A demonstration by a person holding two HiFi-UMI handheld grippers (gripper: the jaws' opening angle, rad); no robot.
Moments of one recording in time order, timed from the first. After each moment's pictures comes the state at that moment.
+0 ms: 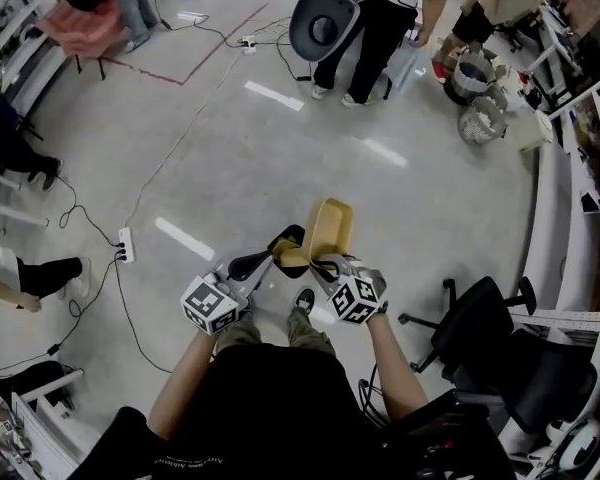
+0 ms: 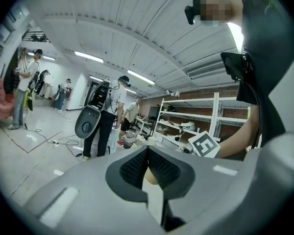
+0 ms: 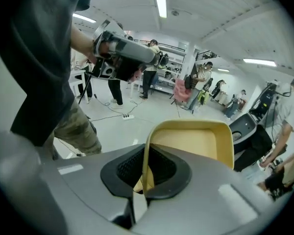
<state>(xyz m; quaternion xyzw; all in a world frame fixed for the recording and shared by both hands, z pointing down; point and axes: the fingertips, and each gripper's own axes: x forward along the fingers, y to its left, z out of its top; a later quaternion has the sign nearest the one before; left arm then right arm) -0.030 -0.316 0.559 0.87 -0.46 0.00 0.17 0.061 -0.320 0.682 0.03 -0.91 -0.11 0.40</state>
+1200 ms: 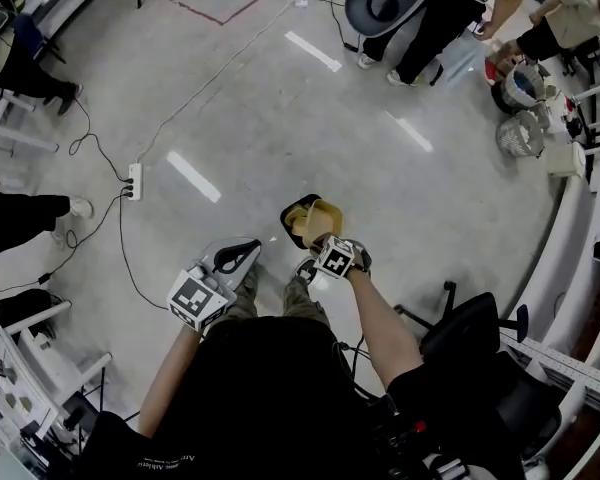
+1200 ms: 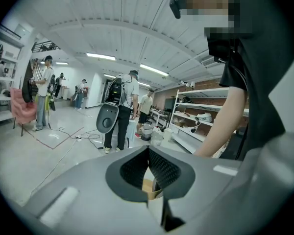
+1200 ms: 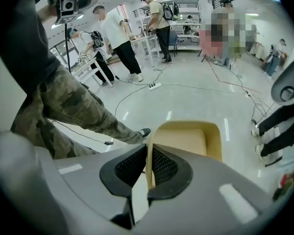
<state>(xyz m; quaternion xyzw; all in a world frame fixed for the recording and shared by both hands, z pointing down) -0.092 -0.277 0.583 0.82 -0.54 0.06 0.17 0.040 -0.295 0.896 -0.13 -0.81 0.04 0.56</state>
